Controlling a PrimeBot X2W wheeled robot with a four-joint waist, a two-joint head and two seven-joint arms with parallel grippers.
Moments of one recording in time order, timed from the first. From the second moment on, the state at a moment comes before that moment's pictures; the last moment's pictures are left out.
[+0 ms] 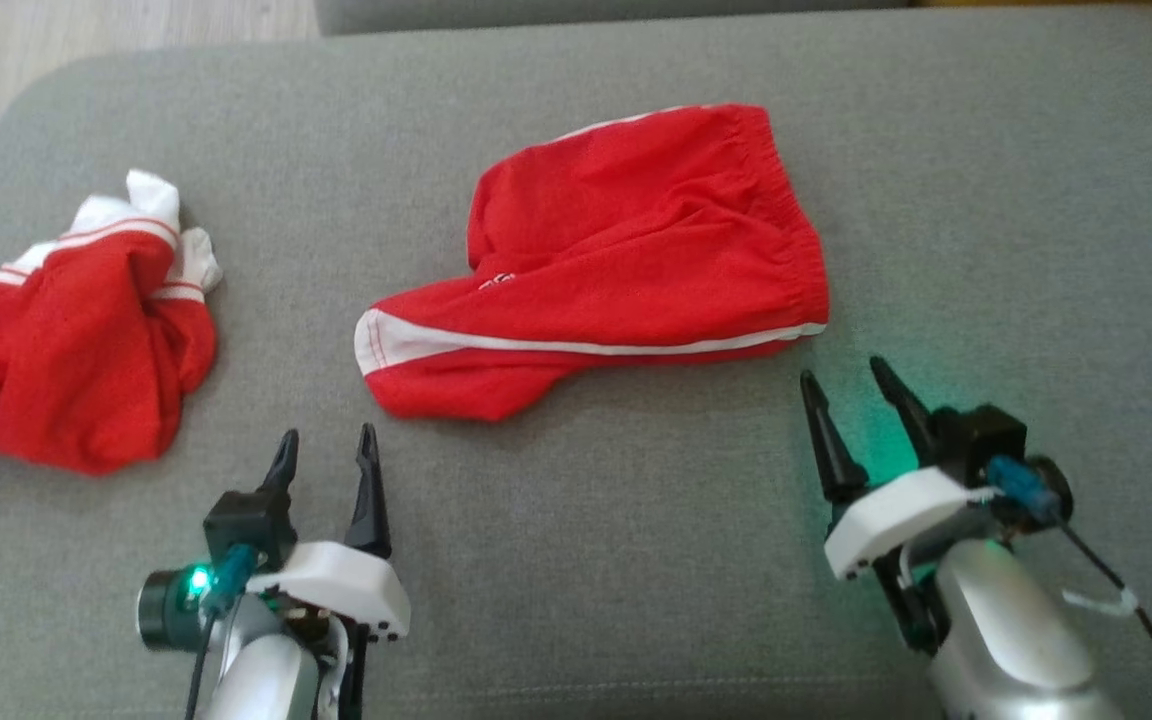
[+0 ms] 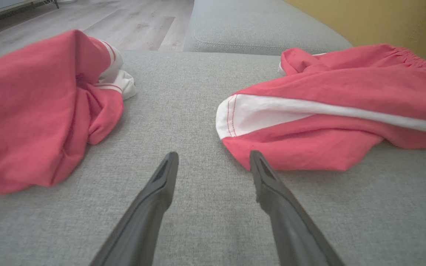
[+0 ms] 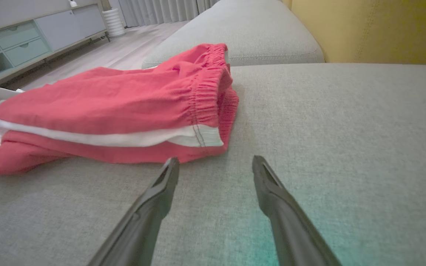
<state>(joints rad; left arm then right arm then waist) -0.11 0.04 -0.22 0.39 -0.17 0.13 -0.25 -0.32 -0.06 0.20 0.66 0.15 0.12 -0.25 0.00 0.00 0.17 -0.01</state>
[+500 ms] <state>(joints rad) -0.17 0.04 -0.27 0.39 -0.19 0.13 -0.25 -0.42 -0.08 0.19 0.74 0.08 0.12 -0.25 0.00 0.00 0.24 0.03</state>
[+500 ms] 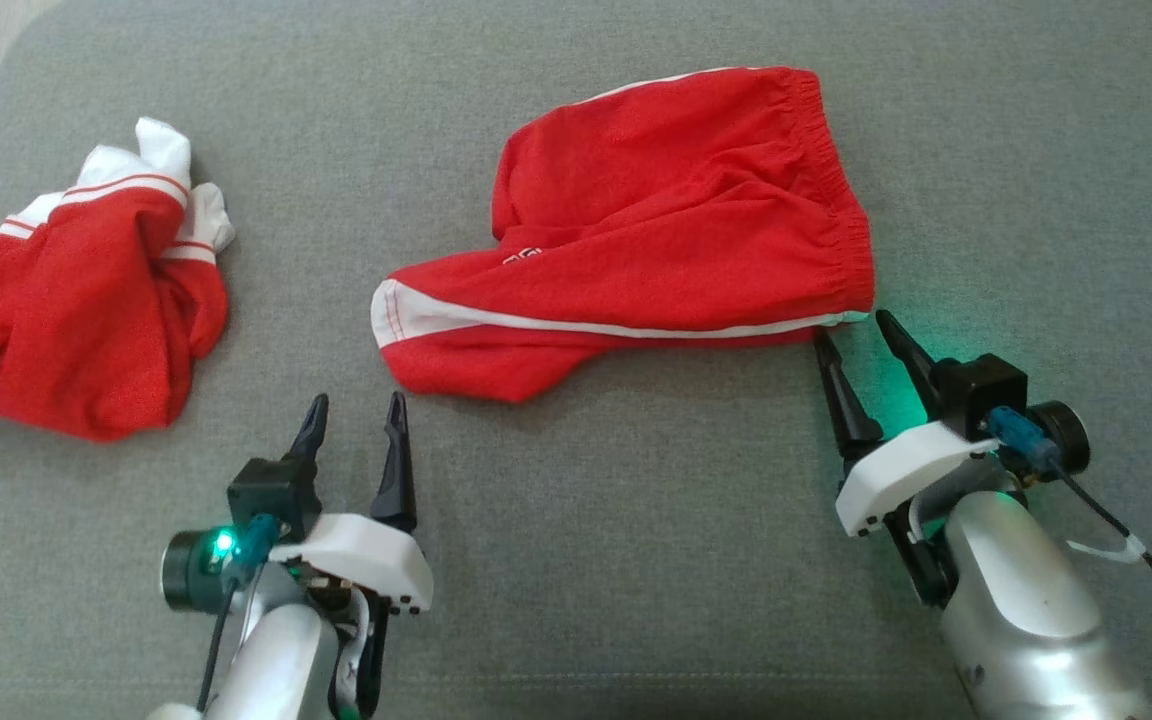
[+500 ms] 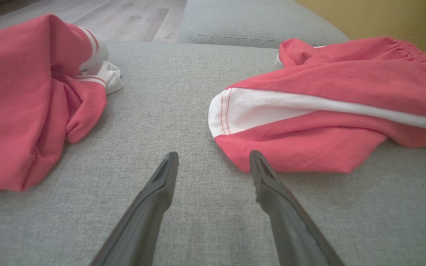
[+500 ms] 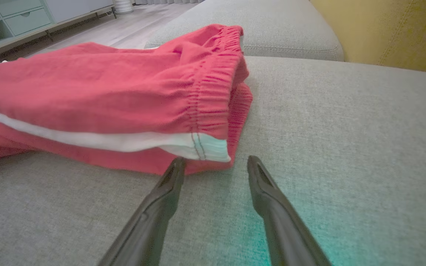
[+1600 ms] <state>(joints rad) -0.19 0.04 -0.31 0.39 -0.23 0.07 -0.25 -0.44 -0.11 0.21 0.64 0.09 0.12 -0.25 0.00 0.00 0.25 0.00</state>
